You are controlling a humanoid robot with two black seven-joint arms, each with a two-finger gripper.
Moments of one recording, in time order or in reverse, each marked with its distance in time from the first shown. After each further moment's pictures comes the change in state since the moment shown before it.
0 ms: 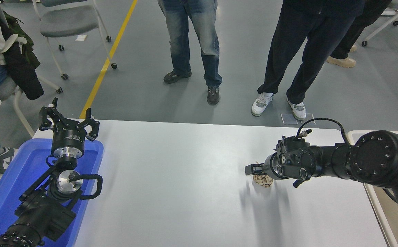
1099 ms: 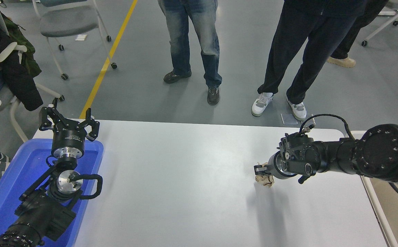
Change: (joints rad) left arm 0.000 0.000 0.000 -0.001 0.000 0.000 0.000; right arm 0.150 -0.100 -0.008 0.127 -0.008 0.124 0.001
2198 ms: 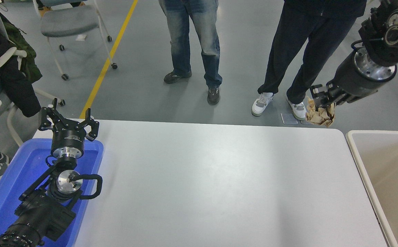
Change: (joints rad) left arm 0.000 0.001 0.000 0.001 0.000 0.000 0.000; right arm 0.915 -0.386 -0.165 0.482 -0.002 0.403 -0.010
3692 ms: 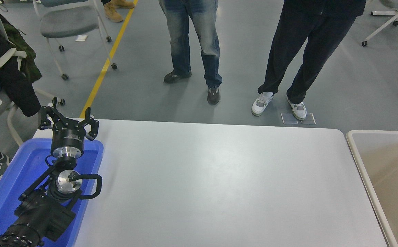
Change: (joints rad) left arm -0.001 0.000 0.000 0.000 0.000 0.000 0.000; right arm -1.364 -0.144 1.134 -1.155 0.222 -0.862 -0.060
